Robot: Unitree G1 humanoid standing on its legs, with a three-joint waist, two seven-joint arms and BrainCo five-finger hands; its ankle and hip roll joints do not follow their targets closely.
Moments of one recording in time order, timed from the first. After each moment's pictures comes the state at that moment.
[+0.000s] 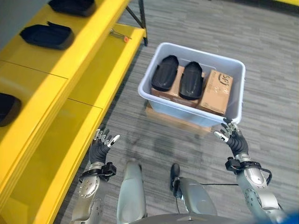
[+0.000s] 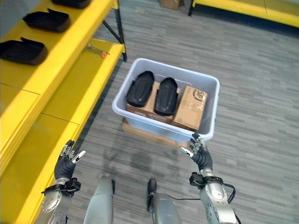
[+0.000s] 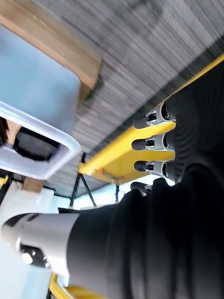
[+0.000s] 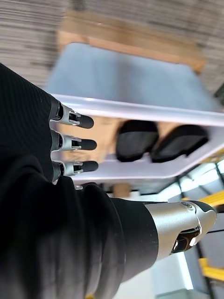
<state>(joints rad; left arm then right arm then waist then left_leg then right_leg) 0.24 0.24 -0.01 0.02 -0.56 -0.19 0.16 0.14 -0.33 0.06 0.01 0.46 -0.12 -0.09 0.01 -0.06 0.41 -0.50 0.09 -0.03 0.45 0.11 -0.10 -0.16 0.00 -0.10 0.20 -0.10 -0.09</state>
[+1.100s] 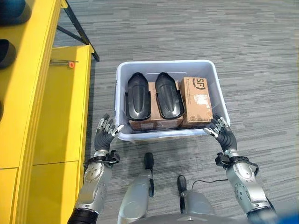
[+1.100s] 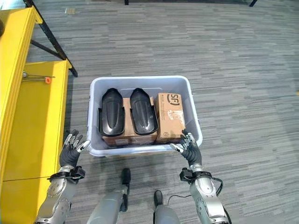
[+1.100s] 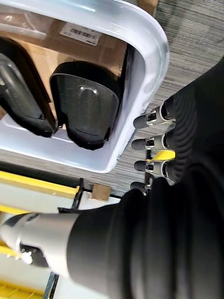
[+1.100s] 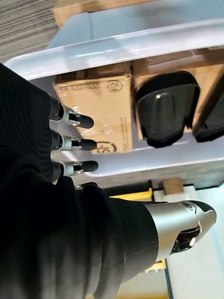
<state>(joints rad) 0.11 0.34 -0.05 0.07 -0.57 -0.20 0.18 0.08 -0.28 0.14 0.05 0.45 -0.12 -0.08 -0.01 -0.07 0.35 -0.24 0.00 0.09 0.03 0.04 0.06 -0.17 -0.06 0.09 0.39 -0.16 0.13</state>
